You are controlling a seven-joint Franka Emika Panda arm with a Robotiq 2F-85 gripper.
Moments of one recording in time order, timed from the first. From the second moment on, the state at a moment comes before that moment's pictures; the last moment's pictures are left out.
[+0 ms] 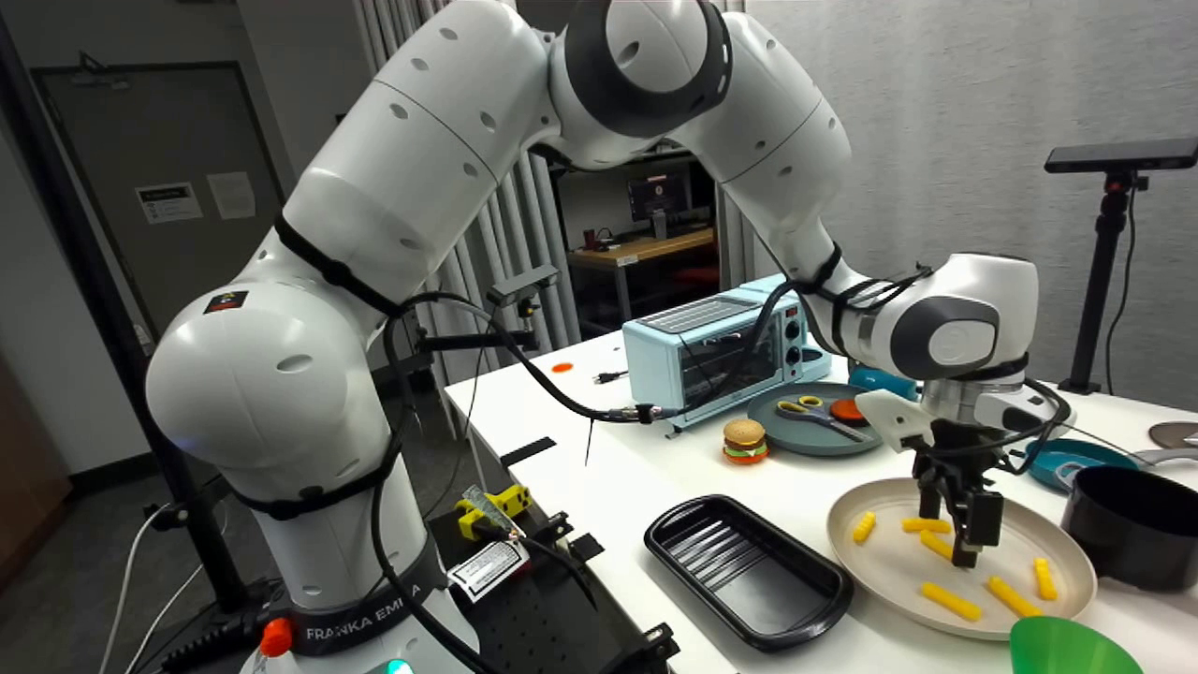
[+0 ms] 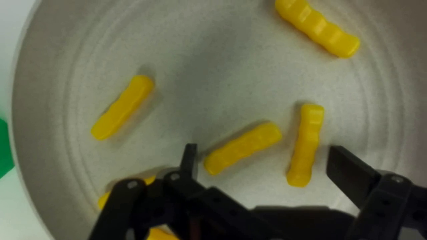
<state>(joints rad) -0.07 0.84 -0.18 -1.70 0.12 2.40 0.38</state>
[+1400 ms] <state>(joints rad) -0.07 0.80 -0.17 -1.78 0.14 2.47 0.38</state>
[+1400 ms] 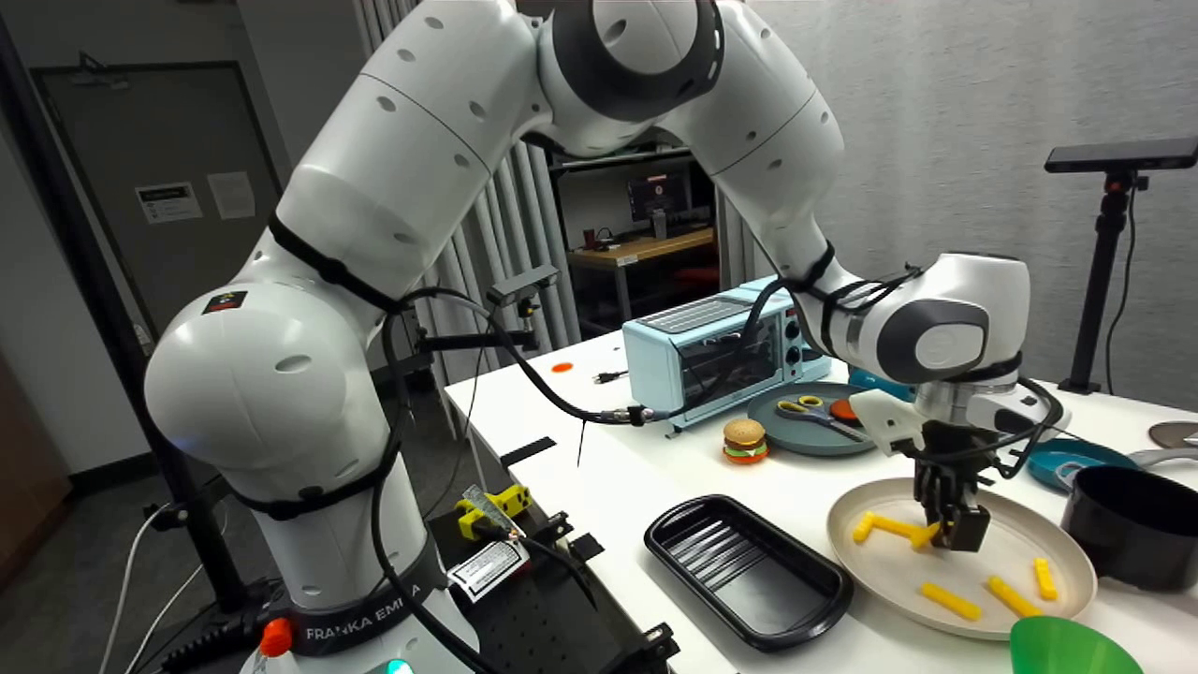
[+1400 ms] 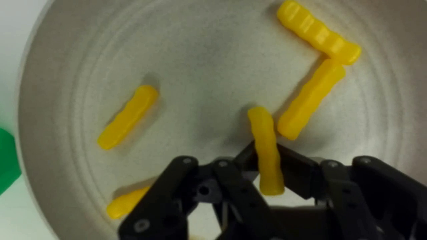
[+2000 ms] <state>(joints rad) -0.07 0.79 -0.17 -1.80 0.14 2.49 0.38</state>
